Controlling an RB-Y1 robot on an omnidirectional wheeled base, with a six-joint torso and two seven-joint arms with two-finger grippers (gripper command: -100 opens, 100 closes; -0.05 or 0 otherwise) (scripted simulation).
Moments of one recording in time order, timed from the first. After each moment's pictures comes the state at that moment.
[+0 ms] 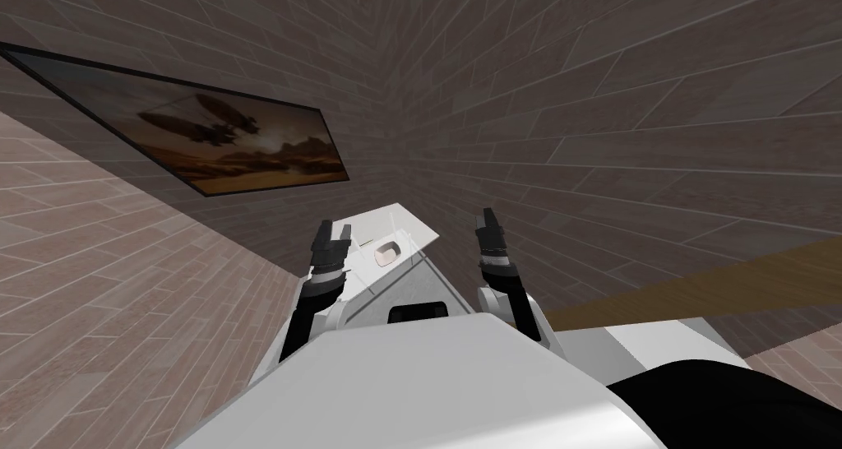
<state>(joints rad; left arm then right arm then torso) 0.51 0.11 -0.01 -2.25 -0.05 -0.56 0.01 0.55 -0.05 0.02 -2.39 0.09 -0.39 0.15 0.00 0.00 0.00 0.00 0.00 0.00</state>
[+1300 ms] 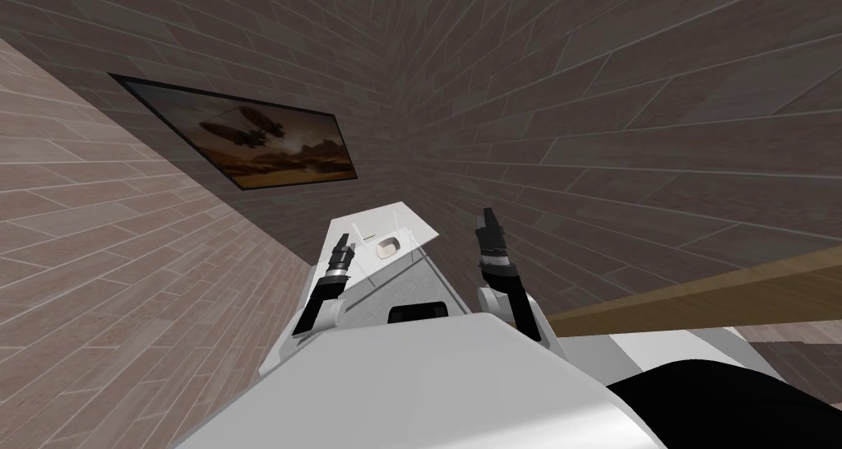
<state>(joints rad) 0.41 0.18 0.09 -1.93 0.05 -0.28 -0.01 0.55 -0.05 0.02 -2.39 0.09 -0.39 0.15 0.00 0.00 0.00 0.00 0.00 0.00</state>
